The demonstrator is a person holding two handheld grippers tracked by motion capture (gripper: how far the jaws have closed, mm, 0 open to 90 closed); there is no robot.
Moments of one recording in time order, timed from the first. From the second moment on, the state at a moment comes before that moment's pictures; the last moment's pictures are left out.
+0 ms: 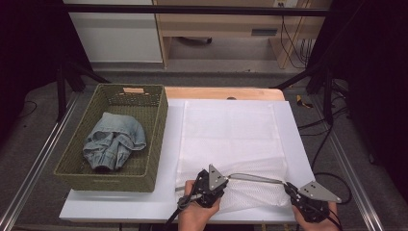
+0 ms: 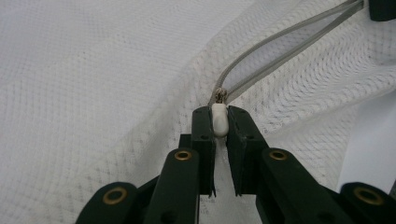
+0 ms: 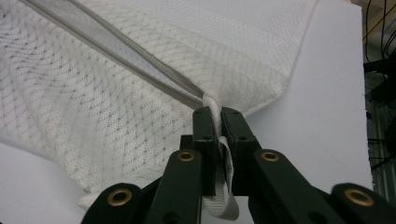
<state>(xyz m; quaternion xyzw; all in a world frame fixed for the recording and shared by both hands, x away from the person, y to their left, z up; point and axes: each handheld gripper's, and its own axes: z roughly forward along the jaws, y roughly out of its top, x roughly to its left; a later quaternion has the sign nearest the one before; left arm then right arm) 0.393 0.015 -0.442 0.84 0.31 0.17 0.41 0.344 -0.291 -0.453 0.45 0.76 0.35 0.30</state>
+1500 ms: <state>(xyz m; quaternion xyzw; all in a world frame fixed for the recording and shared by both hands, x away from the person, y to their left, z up) 0.392 0.051 -0.434 0.85 0.30 0.17 0.38 0.343 -0.288 -0.454 0.44 0.78 0.34 0.29</state>
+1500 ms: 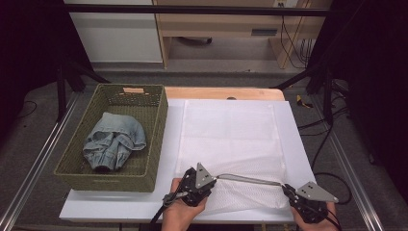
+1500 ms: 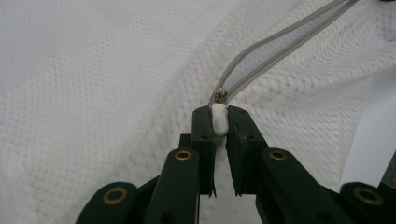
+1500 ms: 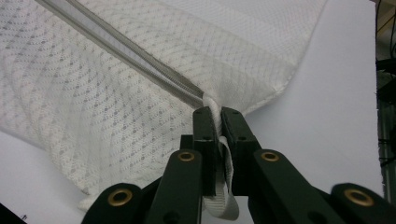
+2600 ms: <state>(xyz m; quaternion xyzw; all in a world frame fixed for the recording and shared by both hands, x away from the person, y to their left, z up) 0.391 0.081 -0.438 0.85 0.33 0.18 0.38 0.344 -0.290 -0.455 0.44 0.78 0.34 0.29</state>
